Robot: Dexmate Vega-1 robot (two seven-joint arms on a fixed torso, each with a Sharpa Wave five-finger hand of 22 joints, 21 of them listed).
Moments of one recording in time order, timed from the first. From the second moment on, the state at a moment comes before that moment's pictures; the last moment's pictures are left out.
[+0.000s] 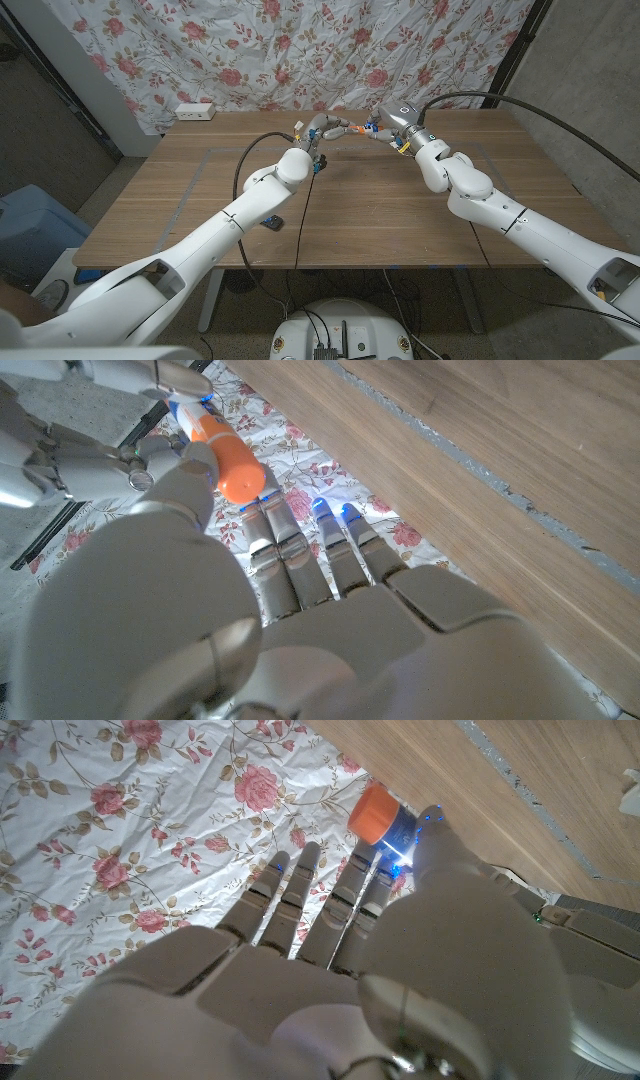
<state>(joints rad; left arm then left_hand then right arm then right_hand) 0.64 0.42 0.68 -1.68 -0.10 0.29 0.33 0.93 -0.07 0.49 -0.17 0.18 1.04 -0.05 0.20 0.18 1.08 -0.18 0.20 0.17 0.53 -0.05 0.19 0.16 0.33 -0.01 0.19 0.17 -0.66 -0.73 -0.72 -1.79 -0.85 -0.29 -0.15 1.07 0.02 0.29 -0.16 0.18 0.98 -0.20 0.41 0.20 1.11 -0.21 0.21 0.21 0.48 -0.04 0.48 0.27 0.43 0.01 0.19 0.16</state>
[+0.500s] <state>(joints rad) 0.66 0.43 0.67 -1.71 -0.10 0.31 0.33 0.93 -0.07 0.49 -0.17 0.18 1.04 -0.05 0.20 0.18 1.09 -0.18 0.19 0.17 0.53 -0.05 0.18 0.16 0.33 -0.01 0.19 0.17 -0.66 -0.73 -0.72 -1.78 -0.84 -0.29 -0.16 1.07 0.02 0.29 -0.16 0.17 0.98 -0.20 0.41 0.20 1.12 -0.21 0.21 0.21 0.48 -0.05 0.48 0.27 0.44 0.00 0.19 0.16</state>
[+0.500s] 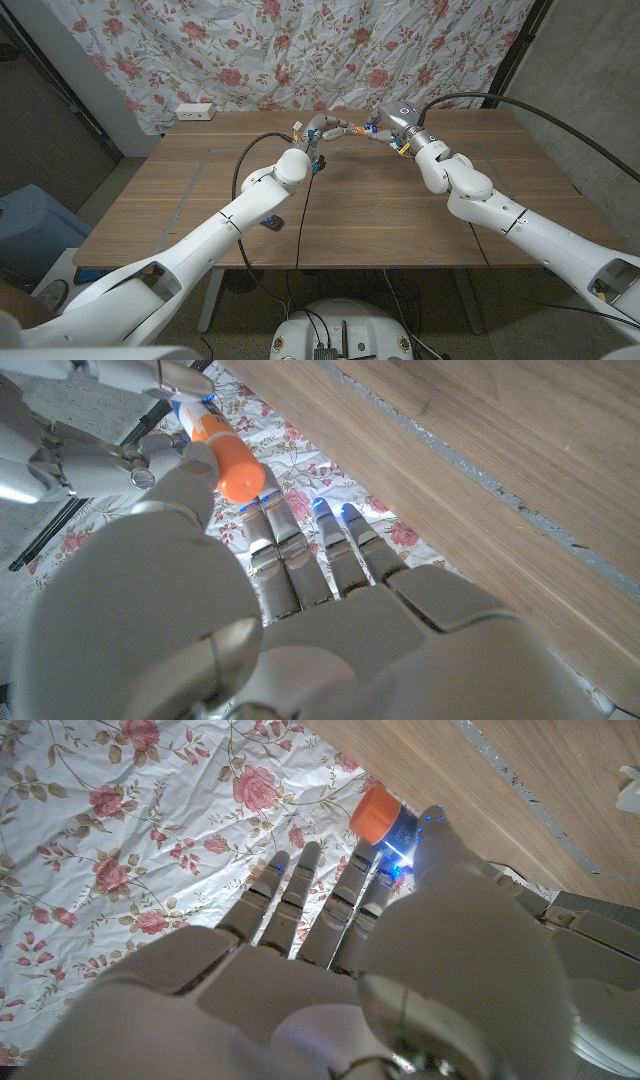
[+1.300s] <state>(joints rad) 0.67 0.44 0.67 -1.74 -0.11 0.36 0.34 0.94 -0.07 0.47 -0.17 0.18 1.04 -0.04 0.19 0.18 1.09 -0.18 0.18 0.18 0.53 -0.05 0.18 0.16 0.33 -0.01 0.19 0.17 -0.66 -0.73 -0.73 -1.78 -0.85 -0.31 -0.16 1.07 0.02 0.29 -0.16 0.17 0.99 -0.20 0.40 0.20 1.12 -0.21 0.21 0.21 0.49 -0.05 0.48 0.27 0.44 0.00 0.19 0.16</state>
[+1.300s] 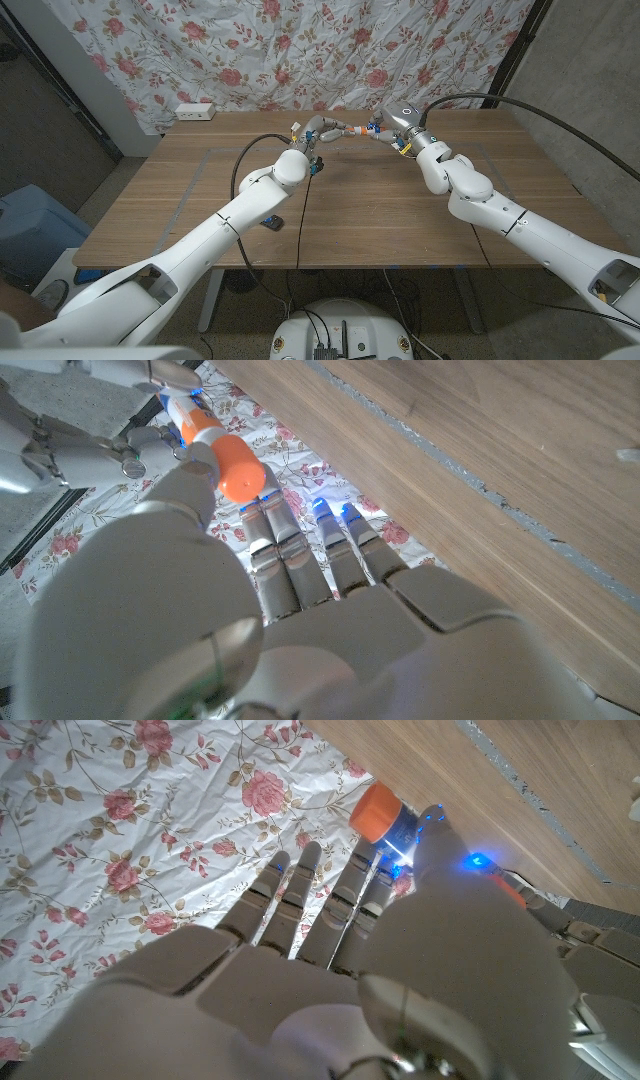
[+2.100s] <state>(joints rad) 0.68 0.47 0.66 -1.79 -0.10 0.40 0.36 0.94 -0.07 0.46 -0.17 0.18 1.03 -0.04 0.18 0.18 1.09 -0.18 0.18 0.17 0.53 -0.05 0.18 0.16 0.33 -0.01 0.19 0.16 -0.66 -0.74 -0.73 -1.76 -0.86 -0.31 -0.18 1.07 0.02 0.28 -0.16 0.17 0.99 -0.20 0.40 0.20 1.11 -0.22 0.21 0.21 0.49 -0.05 0.48 0.27 0.44 0.00 0.19 0.16</state>
